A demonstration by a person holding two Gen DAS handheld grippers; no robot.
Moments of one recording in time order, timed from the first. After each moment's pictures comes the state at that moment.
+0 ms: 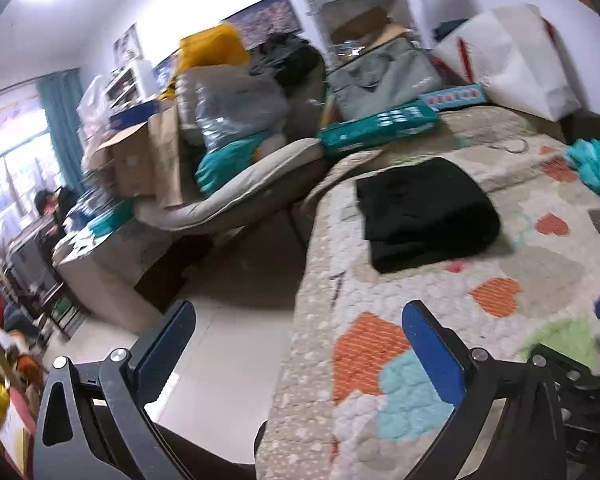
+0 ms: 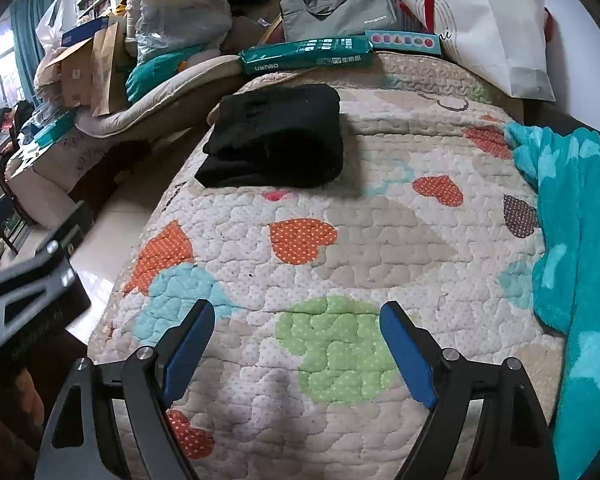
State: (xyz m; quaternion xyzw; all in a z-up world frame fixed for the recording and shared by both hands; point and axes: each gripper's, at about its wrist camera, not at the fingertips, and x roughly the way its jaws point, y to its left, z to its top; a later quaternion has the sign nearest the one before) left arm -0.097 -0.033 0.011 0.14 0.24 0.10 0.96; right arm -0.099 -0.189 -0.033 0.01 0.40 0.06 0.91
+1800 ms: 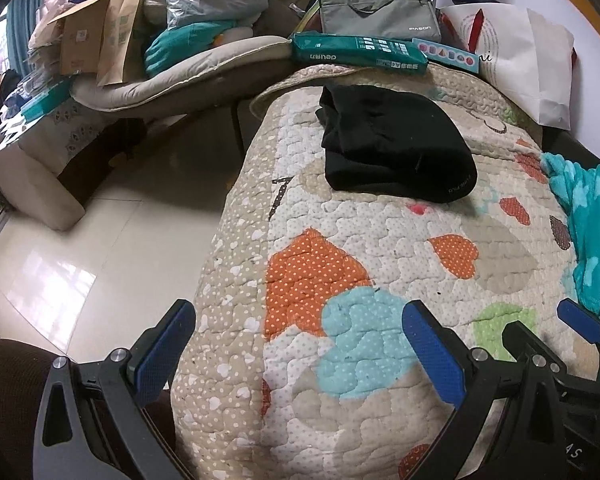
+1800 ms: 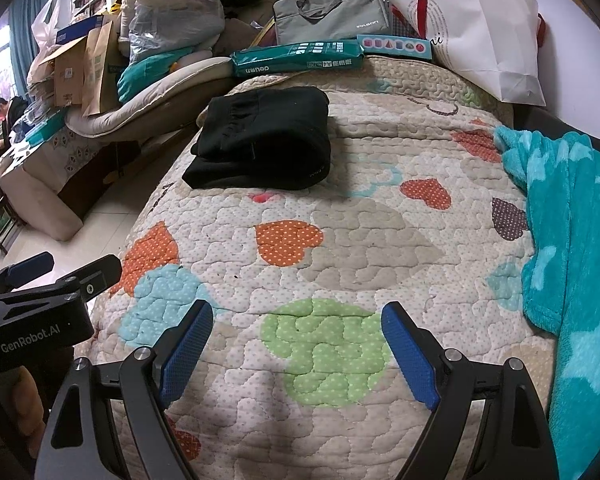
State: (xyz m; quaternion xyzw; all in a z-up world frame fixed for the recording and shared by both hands) left arm -0.068 0.000 -0.023 -0.02 0.41 0.01 0.91; right arm -0.100 -0.191 -0.032 0.01 0.40 0.04 0.92
